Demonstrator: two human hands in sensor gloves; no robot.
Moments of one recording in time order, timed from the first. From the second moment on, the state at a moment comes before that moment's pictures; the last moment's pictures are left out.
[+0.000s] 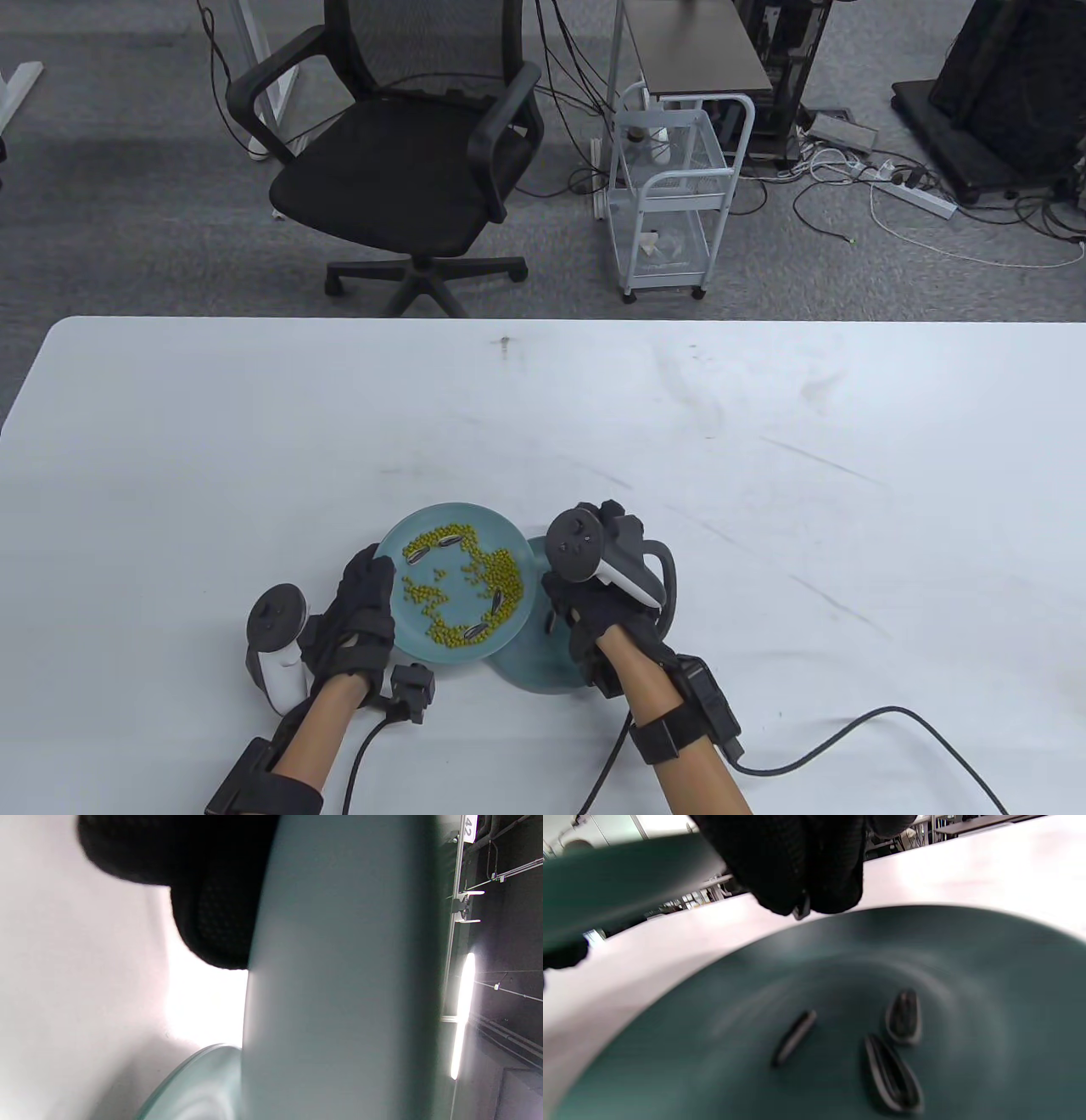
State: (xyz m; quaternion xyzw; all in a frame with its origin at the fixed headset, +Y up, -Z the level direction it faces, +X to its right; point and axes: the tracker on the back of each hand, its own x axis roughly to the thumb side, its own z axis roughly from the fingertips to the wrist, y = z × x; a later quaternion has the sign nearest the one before) left_hand -0.251 -0.816 -0.271 -0.06 0.11 0.68 0.72; right_hand 0.039 -0.748 -0.331 0.12 0.12 0.97 0.14
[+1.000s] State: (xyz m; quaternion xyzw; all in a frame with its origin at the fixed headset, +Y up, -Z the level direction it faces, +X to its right) left_hand -0.248 -0.817 -0.272 -0.06 0.11 0.68 0.72; right_hand 0.051 -0.763 -0.338 0.09 0.13 0.98 0.15
